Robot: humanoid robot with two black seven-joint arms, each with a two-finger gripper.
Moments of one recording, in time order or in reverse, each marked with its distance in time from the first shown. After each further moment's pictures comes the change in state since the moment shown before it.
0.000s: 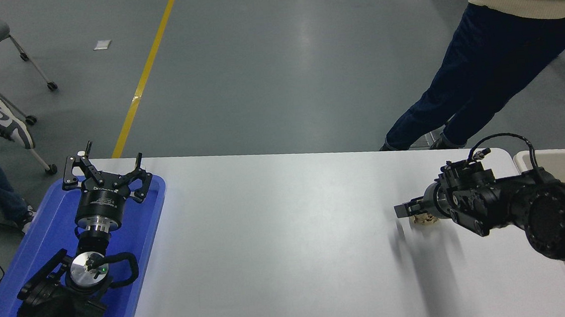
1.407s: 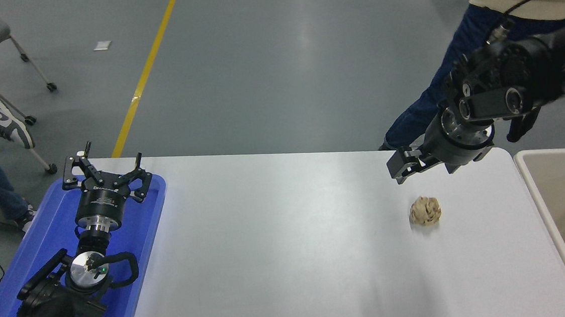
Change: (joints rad) left arm 0.001 -0.001 -0.001 0.000 0.000 0.004 0.000; right arm 0.852 0.002 -0.277 0.774 0.392 0.284 0.017
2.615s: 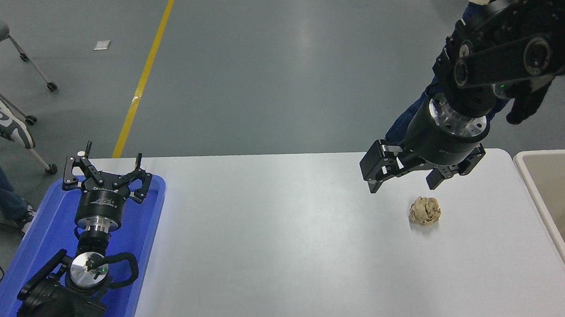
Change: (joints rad) left arm 0.000 0.001 0.000 0.000 0.000 0.000 0.000; right arm 0.450 0.033 0.031 0.367 0.204 0.240 -0.001
